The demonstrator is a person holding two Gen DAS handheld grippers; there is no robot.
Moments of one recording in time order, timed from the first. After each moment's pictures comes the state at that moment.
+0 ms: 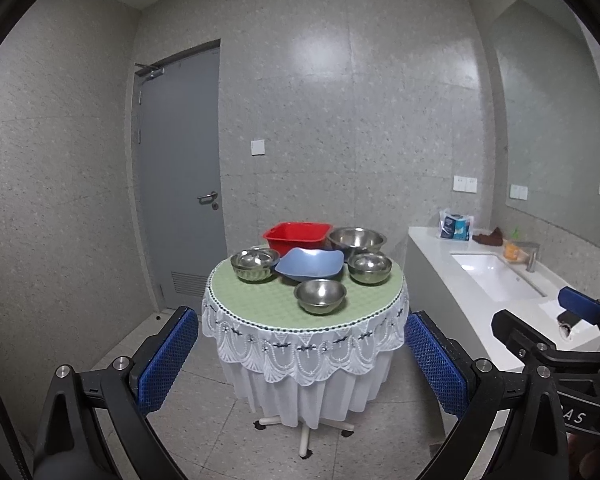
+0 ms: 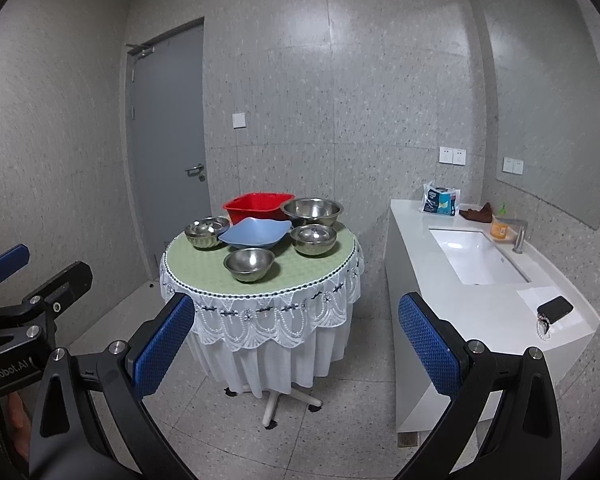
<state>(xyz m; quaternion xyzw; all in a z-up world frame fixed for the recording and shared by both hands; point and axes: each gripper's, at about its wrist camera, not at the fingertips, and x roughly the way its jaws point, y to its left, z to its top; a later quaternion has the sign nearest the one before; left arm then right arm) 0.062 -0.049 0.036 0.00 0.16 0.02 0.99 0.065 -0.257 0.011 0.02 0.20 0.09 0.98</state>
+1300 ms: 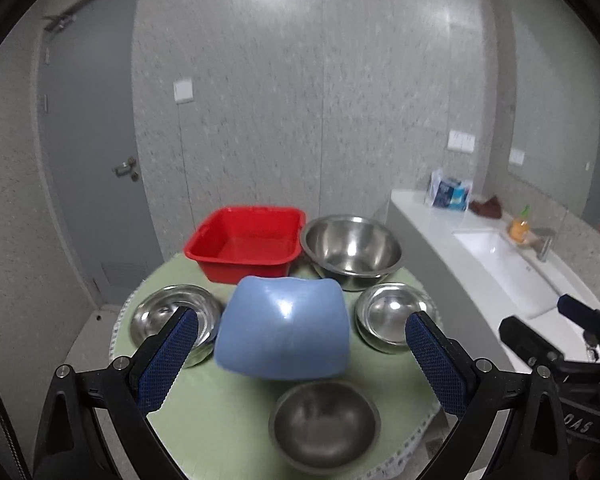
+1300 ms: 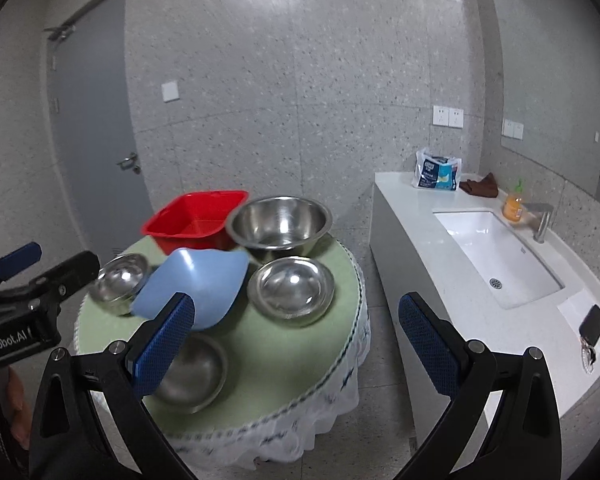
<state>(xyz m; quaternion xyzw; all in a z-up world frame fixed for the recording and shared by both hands) 0.602 0.031 0.064 0.02 0.28 -0.09 0.96 0.425 -0.227 -0.010 0.06 0.29 0.00 0.96</state>
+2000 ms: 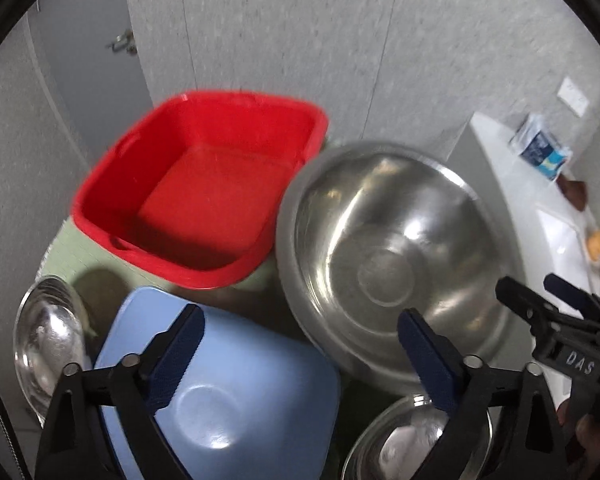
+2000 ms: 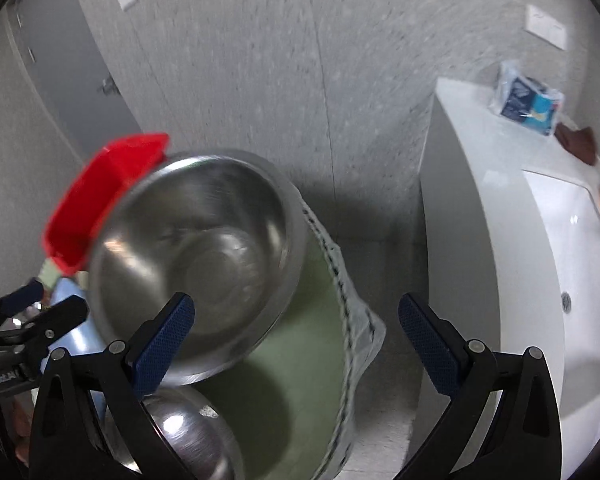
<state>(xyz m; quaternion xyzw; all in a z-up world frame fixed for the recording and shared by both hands) 0.980 -0.040 -0.022 -0.04 0.51 0.02 0.86 0.753 -0.315 -0.133 0.06 0.50 0.12 0.86</state>
